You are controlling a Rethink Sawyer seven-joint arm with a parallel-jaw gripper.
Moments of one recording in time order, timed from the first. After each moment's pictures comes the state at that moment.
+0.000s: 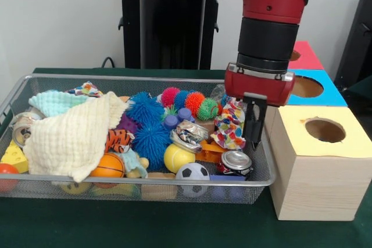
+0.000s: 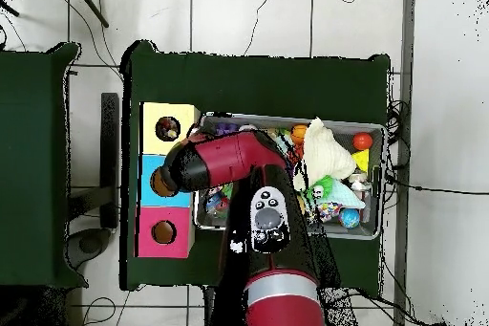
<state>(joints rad) -0.10 -0.58 0.06 1.50 -0.37 0.38 2.34</state>
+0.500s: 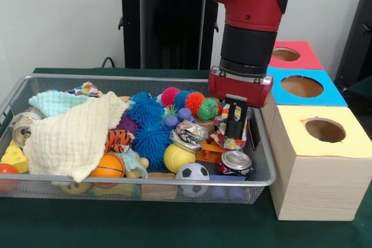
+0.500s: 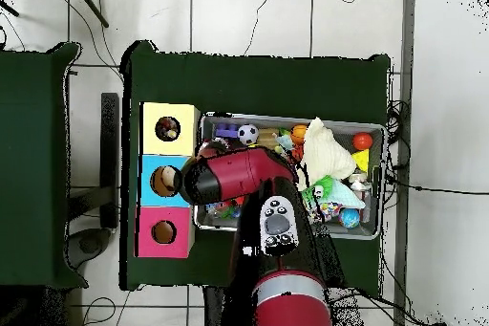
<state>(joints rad) -0.11 -0.55 0.03 1.57 -0.37 0.31 2.34</state>
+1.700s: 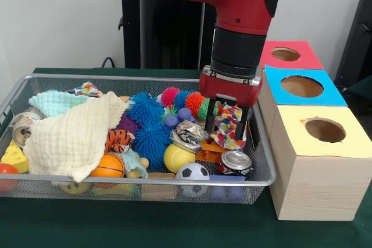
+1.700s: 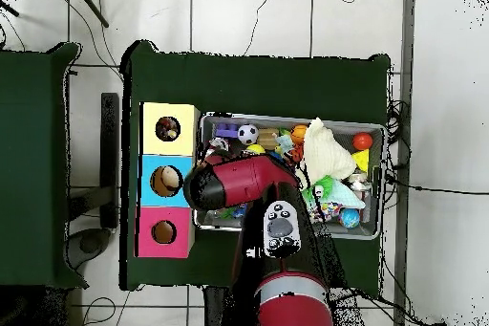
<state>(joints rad) -0.11 -0.54 0.00 1.59 -0.37 0.29 2.34</state>
